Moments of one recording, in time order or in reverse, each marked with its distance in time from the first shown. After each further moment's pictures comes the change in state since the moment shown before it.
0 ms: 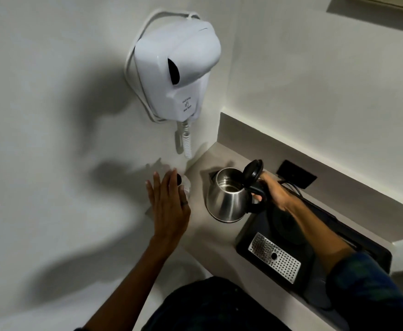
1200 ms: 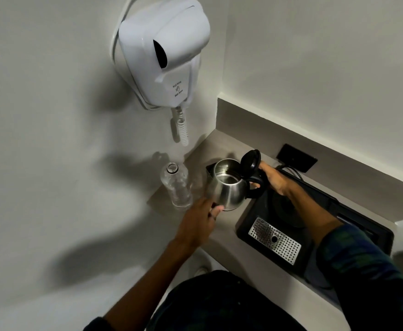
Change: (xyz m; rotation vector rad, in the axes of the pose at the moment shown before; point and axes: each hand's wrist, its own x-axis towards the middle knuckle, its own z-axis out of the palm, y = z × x) left_hand -0.055 0.018 0.037 -0.265 -0.486 0.165; right_hand 0.000 0.007 -0.001 -0.004 -0.047 0.023
